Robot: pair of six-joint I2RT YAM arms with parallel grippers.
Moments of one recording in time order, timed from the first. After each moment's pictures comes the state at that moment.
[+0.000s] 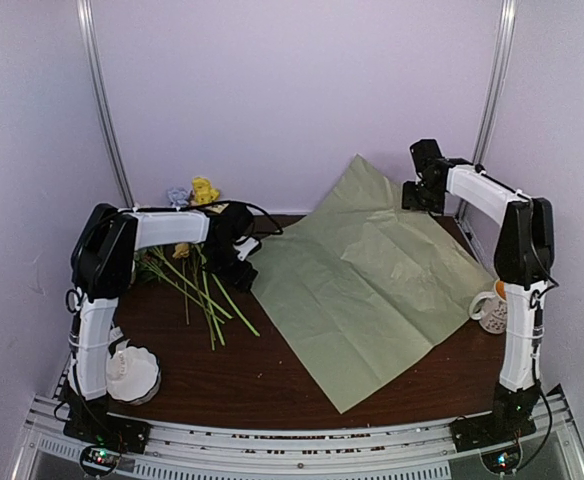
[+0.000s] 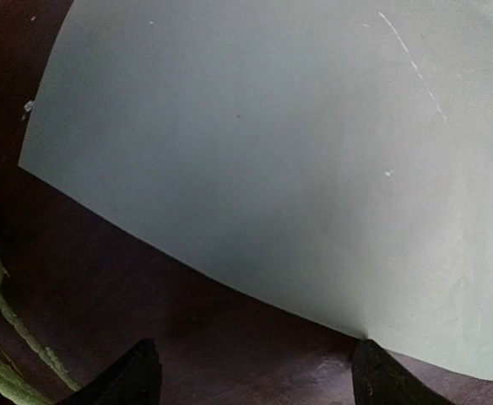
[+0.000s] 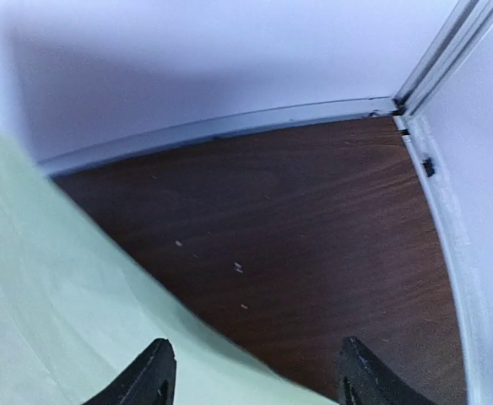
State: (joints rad) left arm -0.56 2.22 1.71 -0.74 -0.08 0.08; right arm 0.21 2.20 2.06 -0.70 0.28 0.34
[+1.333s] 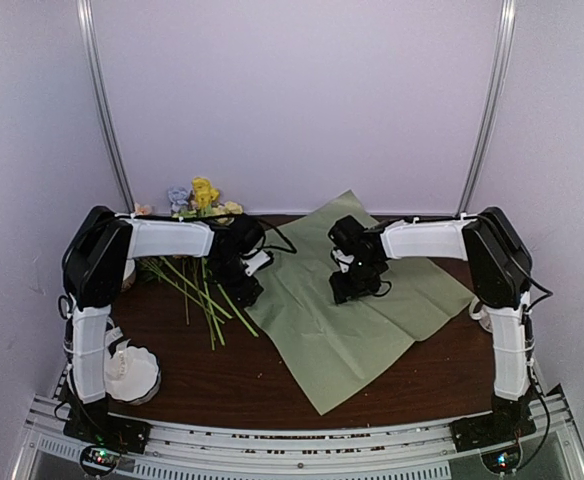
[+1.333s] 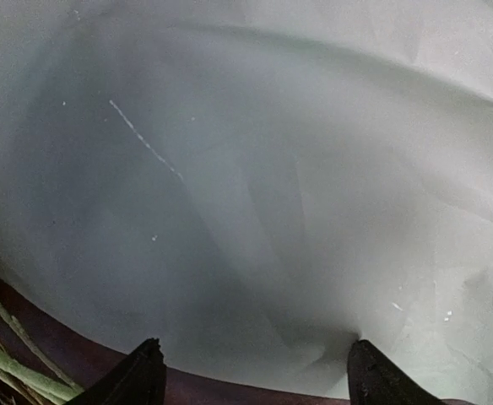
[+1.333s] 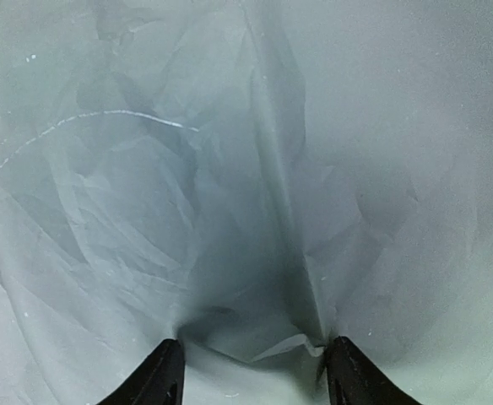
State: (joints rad) left arm -0.66 2.13 1.56 -0.68 -0.14 0.17; right arm 0.64 2.13 1.57 -0.67 0.05 0.31
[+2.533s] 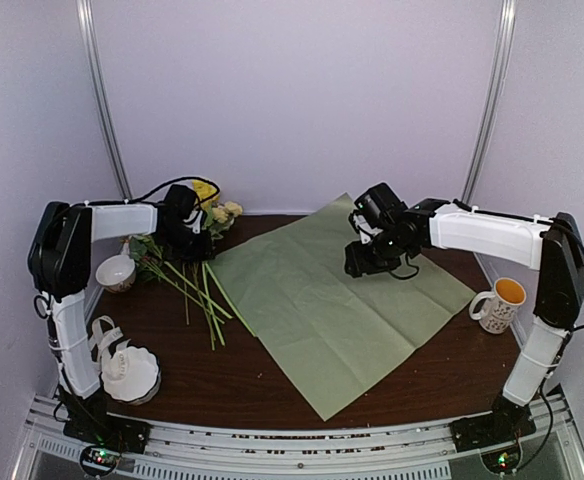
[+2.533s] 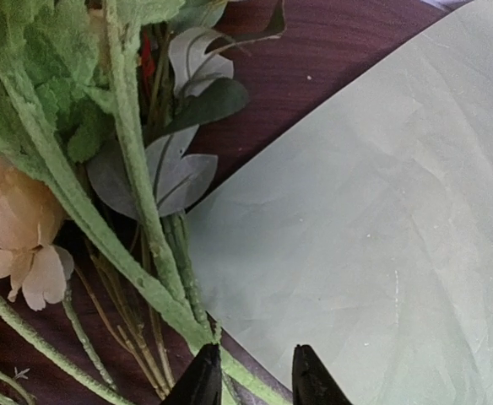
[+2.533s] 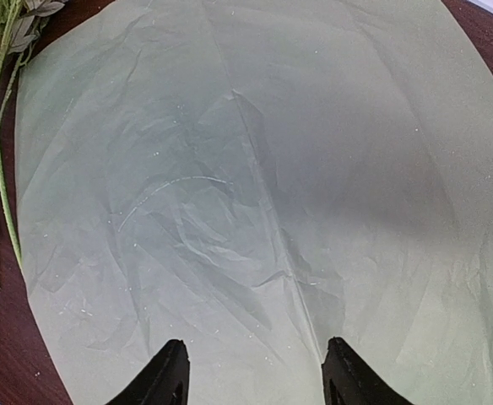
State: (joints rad) left arm -0.31 2.00 1.48 -0.46 0.12 -0.30; right arm 0.66 1.76 1.41 -0.63 0.10 0.37
